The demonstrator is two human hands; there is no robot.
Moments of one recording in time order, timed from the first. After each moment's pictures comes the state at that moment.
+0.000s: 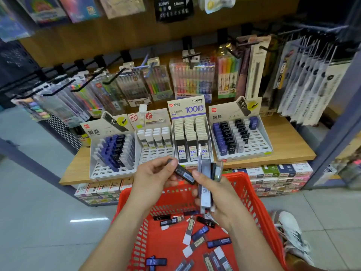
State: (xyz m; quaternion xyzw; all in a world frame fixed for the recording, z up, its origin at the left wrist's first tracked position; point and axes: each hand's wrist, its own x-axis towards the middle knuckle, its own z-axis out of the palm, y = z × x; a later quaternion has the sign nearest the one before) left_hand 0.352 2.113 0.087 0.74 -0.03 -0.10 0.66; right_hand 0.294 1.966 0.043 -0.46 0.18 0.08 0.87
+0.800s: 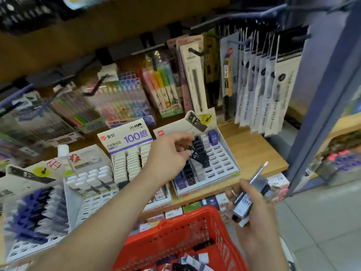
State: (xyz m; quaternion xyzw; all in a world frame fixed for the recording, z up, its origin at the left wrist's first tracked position) left_hand 0.468 1.907 0.077 0.88 -0.28 -0.08 0.38; right_hand 0.315 1.818 0.000 -0.23 0.37 -0.20 0.88
